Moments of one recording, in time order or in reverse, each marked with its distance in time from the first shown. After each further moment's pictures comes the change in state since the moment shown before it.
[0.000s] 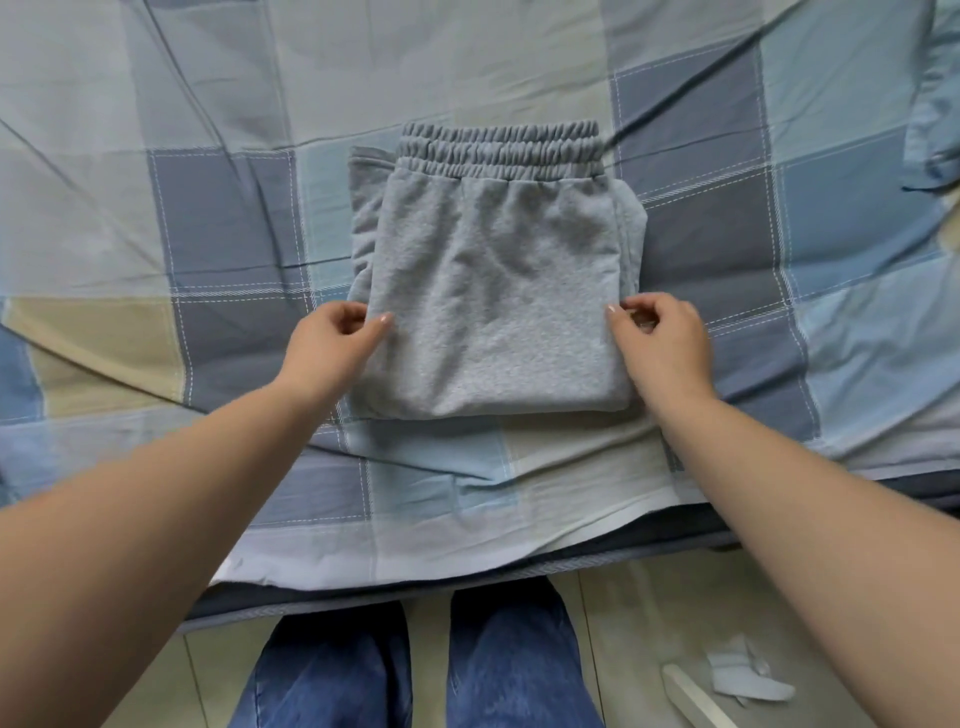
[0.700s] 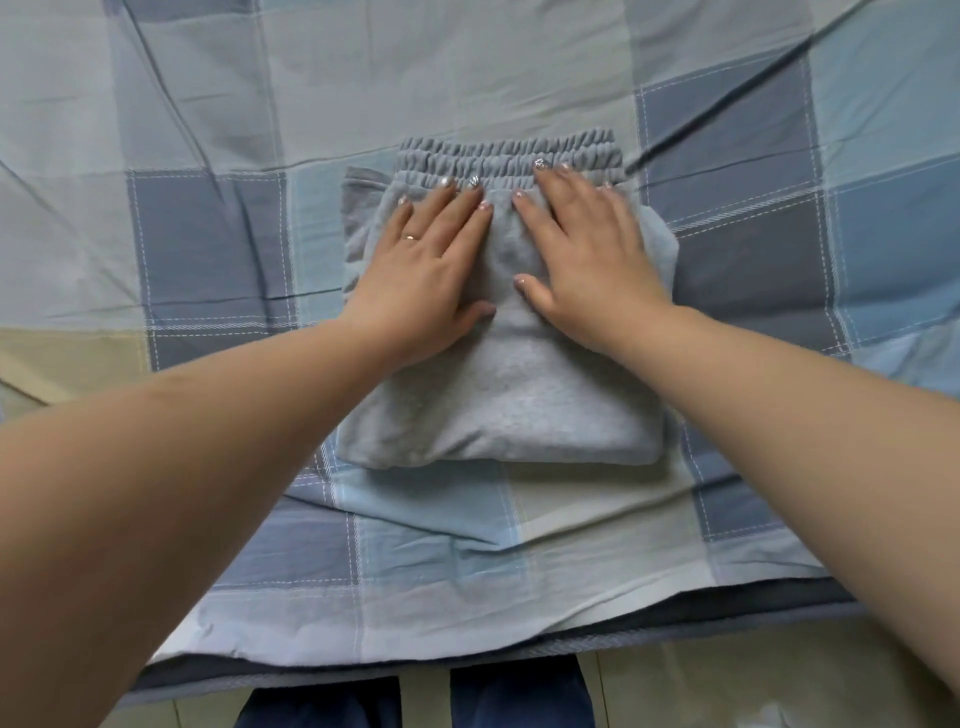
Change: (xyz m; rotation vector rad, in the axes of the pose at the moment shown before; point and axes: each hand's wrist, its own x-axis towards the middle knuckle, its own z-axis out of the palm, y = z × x) left_hand 0.059 0.072 0.046 1.001 -0.012 0.886; right_hand 0.069 -0.077 0.034 -0.745 -0.114 -0.819
